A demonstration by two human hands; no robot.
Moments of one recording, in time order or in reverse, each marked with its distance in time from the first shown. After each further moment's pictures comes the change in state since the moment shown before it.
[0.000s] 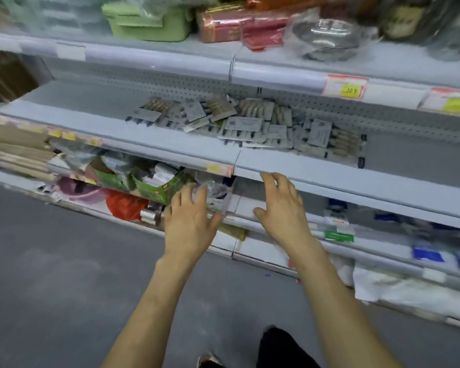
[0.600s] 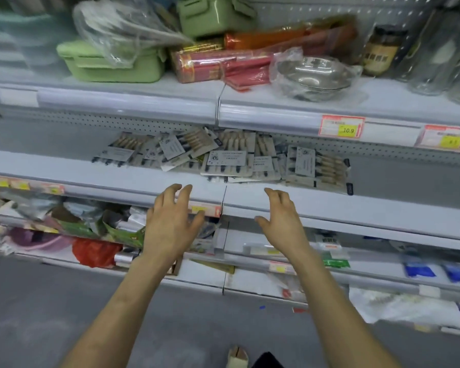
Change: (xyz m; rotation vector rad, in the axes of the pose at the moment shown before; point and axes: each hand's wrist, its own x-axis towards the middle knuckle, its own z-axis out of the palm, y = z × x) left_hand 0.146 -0.031 -0.001 -0.104 -0.007 0.190; right_hand 0.100 0.033 0.026 0.144 0.047 0.193
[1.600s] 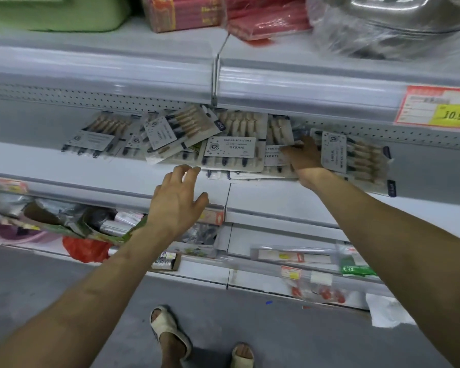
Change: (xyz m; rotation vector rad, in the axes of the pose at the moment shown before) left_hand 0.127 -0.035 0.099 0.043 -0.136 0.063; right_hand 0.247 0.076 0.037 0.733 0.117 0.416
